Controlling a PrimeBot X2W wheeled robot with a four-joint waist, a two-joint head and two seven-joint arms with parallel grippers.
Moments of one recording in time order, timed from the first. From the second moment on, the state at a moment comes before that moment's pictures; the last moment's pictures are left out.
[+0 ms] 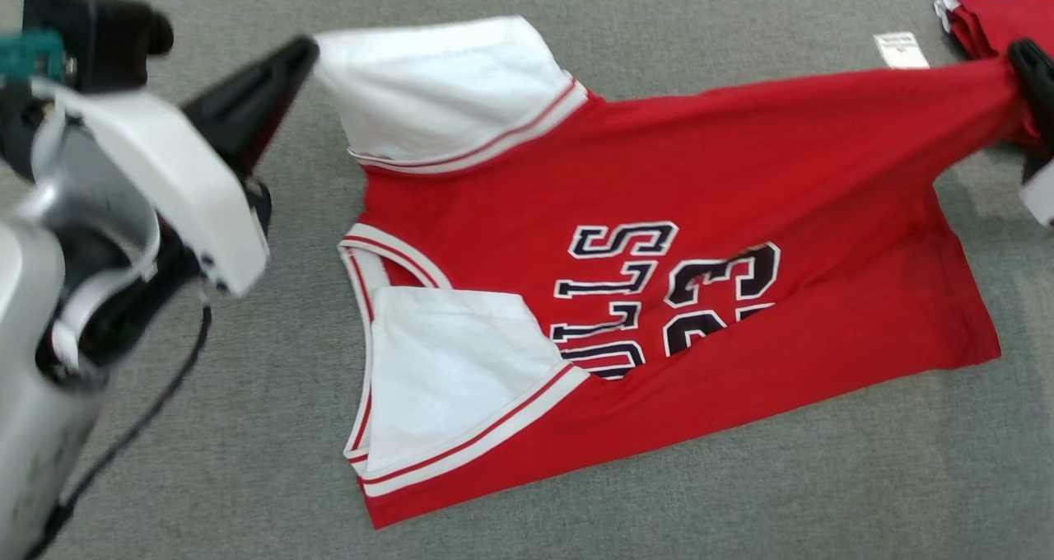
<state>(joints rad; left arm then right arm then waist) -0.80 0.58 -0.50 -0.02 -0.84 -0.05 0.44 -1.00 -0.70 0.89 0.74 1.15 0.13 -0.05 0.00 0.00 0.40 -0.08</state>
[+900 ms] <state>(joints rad) 0.02 0.58 -0.55 -0.38 -0.96 0.14 0.23 -0.52 -0.72 0.76 0.69 1.11 0.13 -0.23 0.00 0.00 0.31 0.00</state>
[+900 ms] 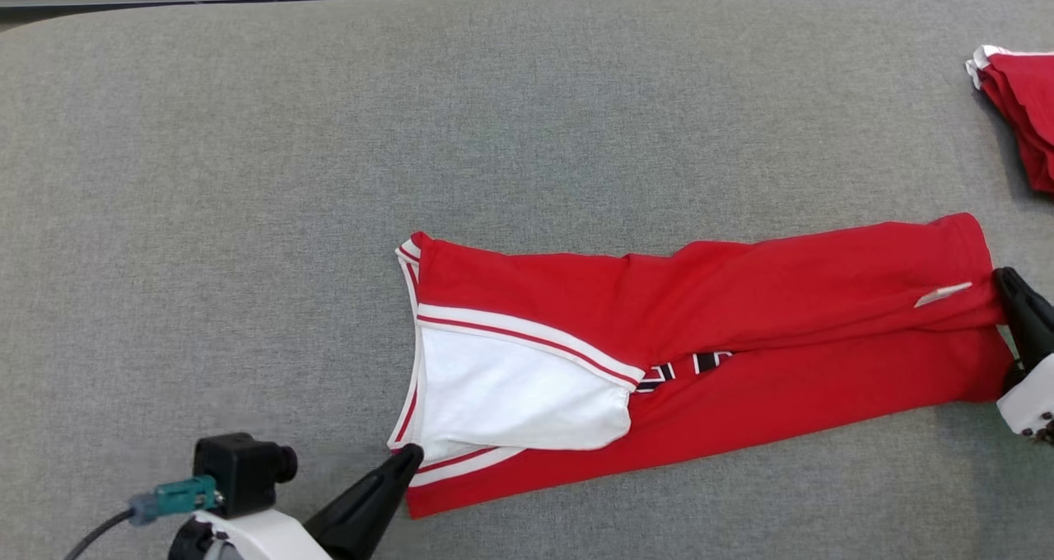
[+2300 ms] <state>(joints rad) 0.08 0.06 -0.31 -0.08 -0.15 0.20 -0.26 -0.26 -0.52 0.36 0.80 0.92 0.13 -0.18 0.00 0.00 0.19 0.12</state>
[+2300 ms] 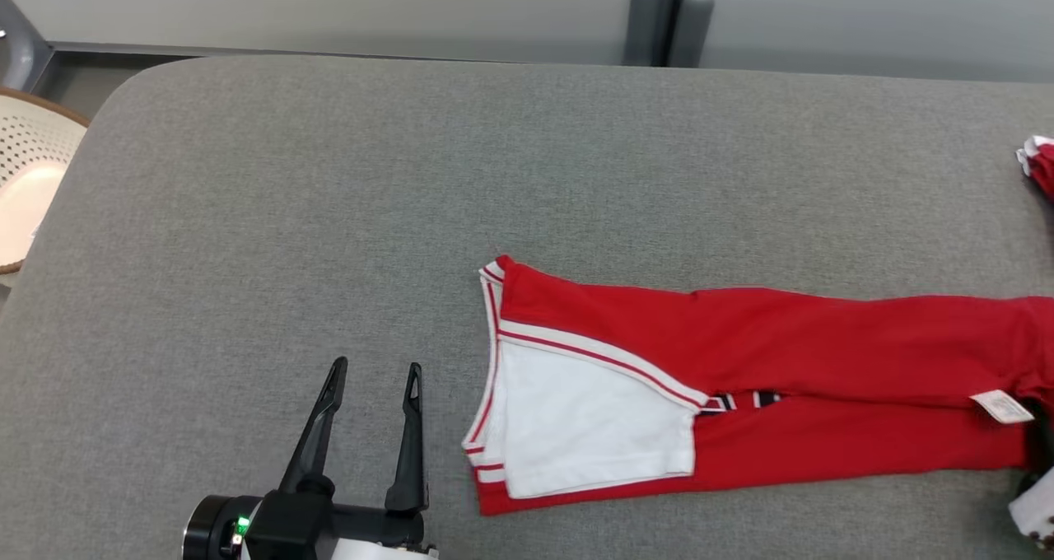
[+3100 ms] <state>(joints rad) 0.10 0.05 -0.27 -0.05 -0.10 0.12 -0.26 -0.20 -0.54 0.20 0.26 0.54 0.13 -0.15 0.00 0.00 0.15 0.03</state>
